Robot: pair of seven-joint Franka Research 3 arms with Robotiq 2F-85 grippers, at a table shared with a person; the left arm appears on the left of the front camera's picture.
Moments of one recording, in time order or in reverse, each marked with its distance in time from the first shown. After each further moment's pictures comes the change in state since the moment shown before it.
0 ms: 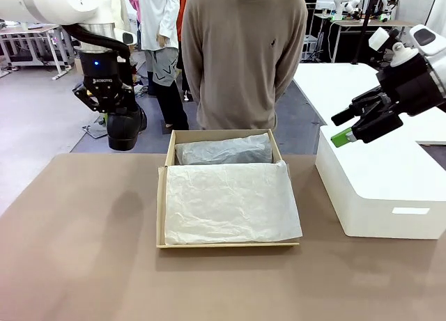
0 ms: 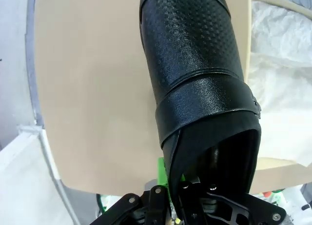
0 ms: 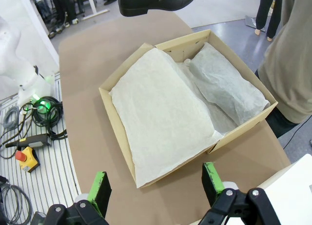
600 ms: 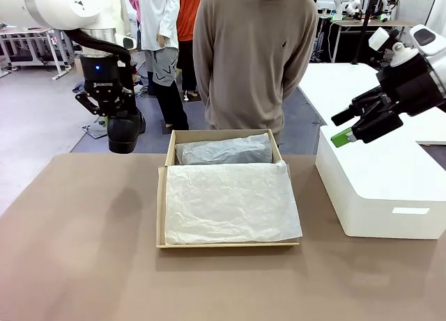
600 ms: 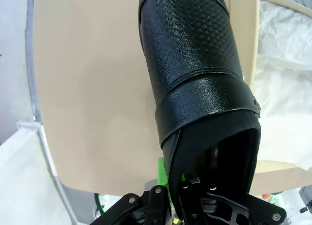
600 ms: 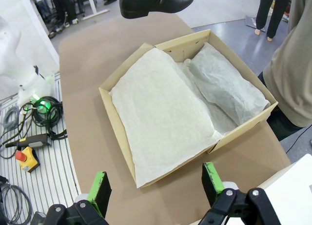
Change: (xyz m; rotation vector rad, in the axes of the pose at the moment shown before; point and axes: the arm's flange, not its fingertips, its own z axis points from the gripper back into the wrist) left arm 0.005 0.000 -0.009 0.005 0.013 0.027; right arm 0.000 0.000 0.000 0.000 0.000 0.000
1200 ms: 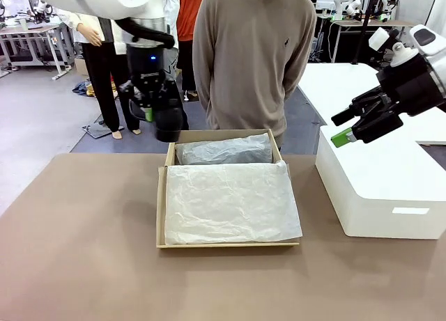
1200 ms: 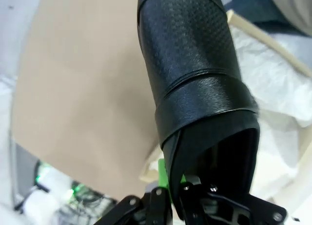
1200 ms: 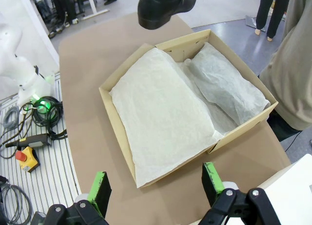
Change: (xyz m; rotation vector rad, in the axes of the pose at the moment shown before) left arm -0.034 -0.110 0.028 -0.011 -0.082 0.414; right arm 0.000 0.000 0.000 0.000 0.000 0.000
